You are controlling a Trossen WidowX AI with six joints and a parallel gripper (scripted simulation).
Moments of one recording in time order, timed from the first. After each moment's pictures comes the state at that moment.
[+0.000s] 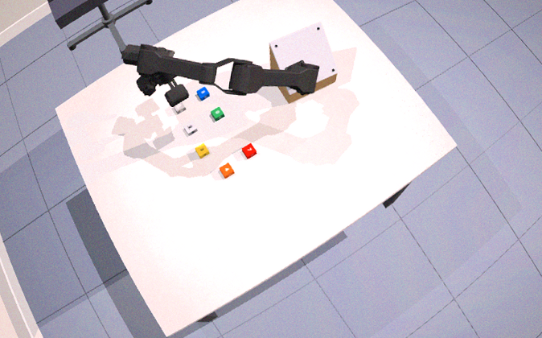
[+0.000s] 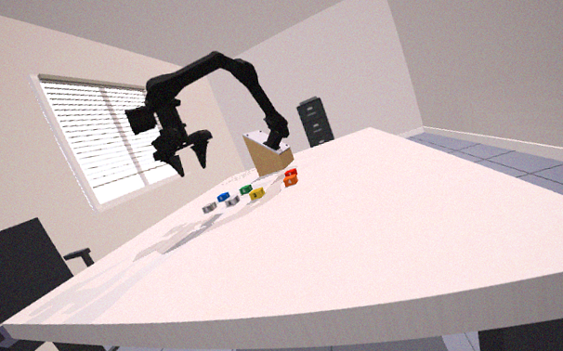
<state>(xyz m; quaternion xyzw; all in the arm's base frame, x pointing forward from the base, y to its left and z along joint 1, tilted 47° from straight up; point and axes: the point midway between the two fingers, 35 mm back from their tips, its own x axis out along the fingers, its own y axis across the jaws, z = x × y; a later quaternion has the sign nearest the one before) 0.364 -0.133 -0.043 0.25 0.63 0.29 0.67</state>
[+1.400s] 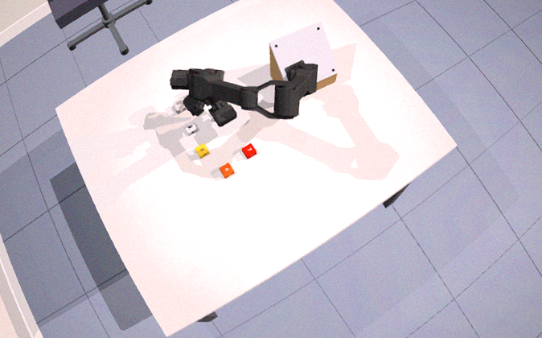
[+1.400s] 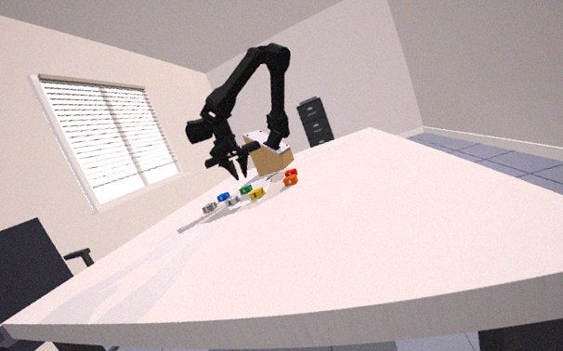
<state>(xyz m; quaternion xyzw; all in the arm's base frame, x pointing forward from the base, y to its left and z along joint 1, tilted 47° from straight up) 0.267 -0.014 -0.040 0.25 0.63 0.30 0.67</state>
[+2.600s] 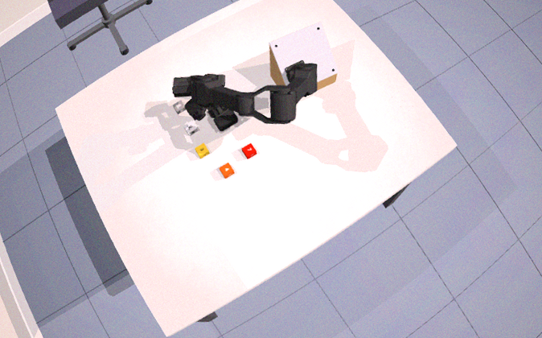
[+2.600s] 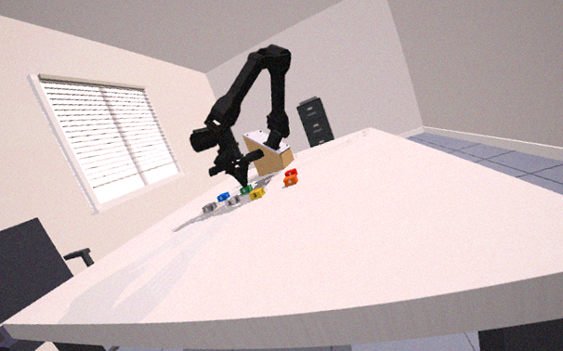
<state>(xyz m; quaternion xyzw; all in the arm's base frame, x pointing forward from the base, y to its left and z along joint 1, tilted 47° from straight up) 0.267 0.008 -0.059 0.25 0.63 0.30 0.67</state>
